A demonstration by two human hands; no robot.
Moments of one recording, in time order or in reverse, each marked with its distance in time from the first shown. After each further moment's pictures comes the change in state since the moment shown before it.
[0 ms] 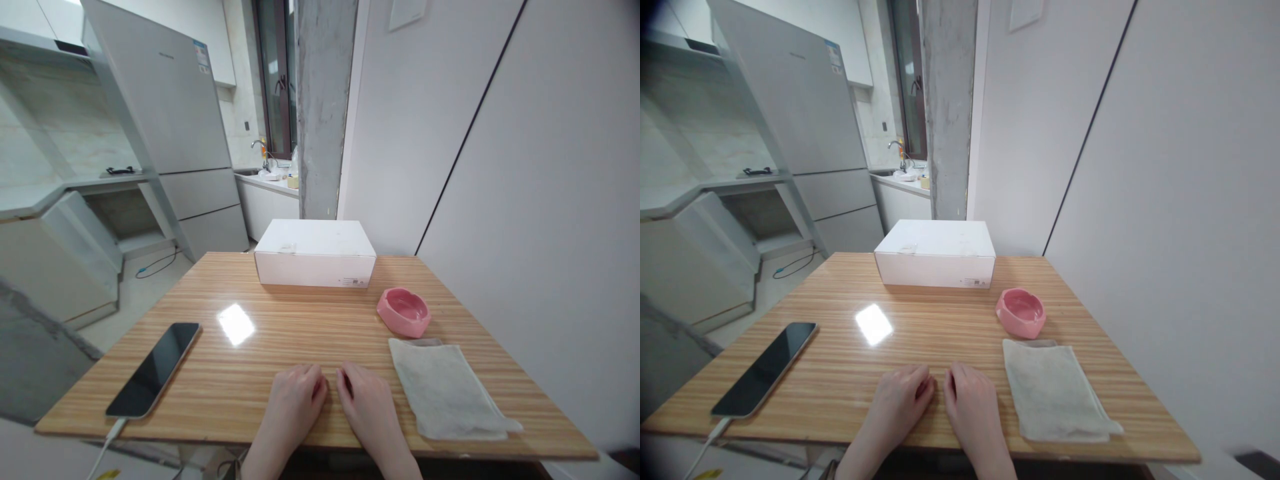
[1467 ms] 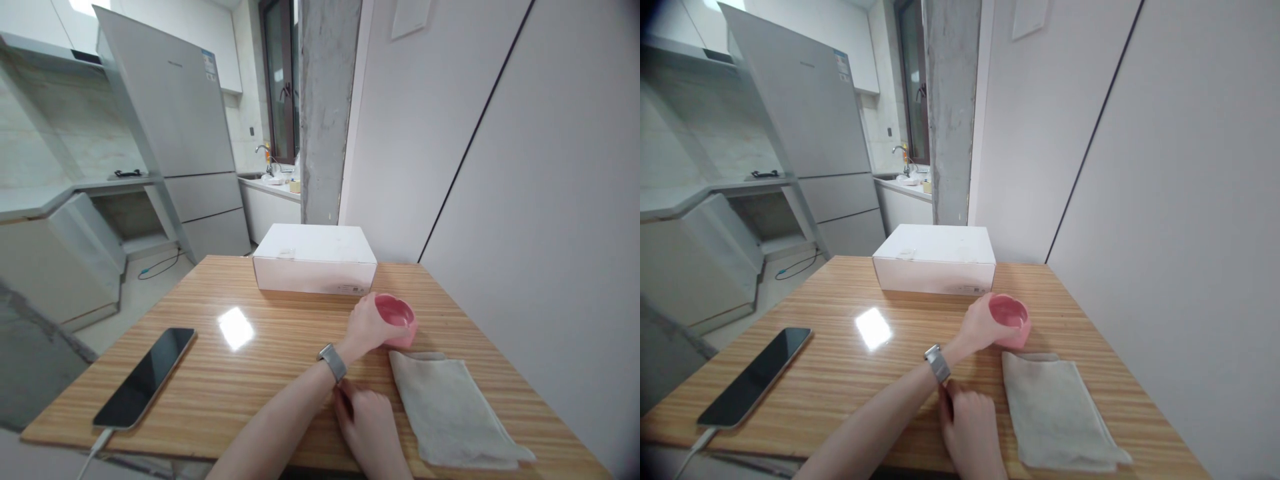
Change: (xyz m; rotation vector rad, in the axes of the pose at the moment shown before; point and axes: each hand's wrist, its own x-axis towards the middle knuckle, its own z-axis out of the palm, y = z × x) left_hand 0.164 0.090 0.024 -0.761 0.012 -0.025; right_hand -0.001 0.006 0.000 -0.020 -0.083 0.039
